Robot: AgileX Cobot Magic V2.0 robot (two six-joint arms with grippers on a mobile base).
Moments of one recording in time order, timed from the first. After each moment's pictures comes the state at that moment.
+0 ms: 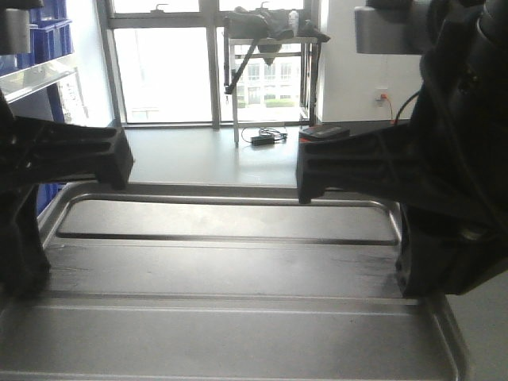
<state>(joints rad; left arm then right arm) -1.00 1.28 -0.80 0.31 0.87 -1.12 0.97 1.33 -0.81 -0.39 0.84 1.25</state>
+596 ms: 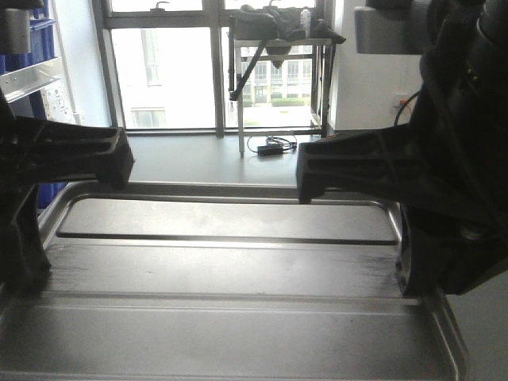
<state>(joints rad) -1.00 1.28 -0.80 0.31 0.87 -1.12 0.97 1.33 -0.81 -0.39 0.84 1.25</state>
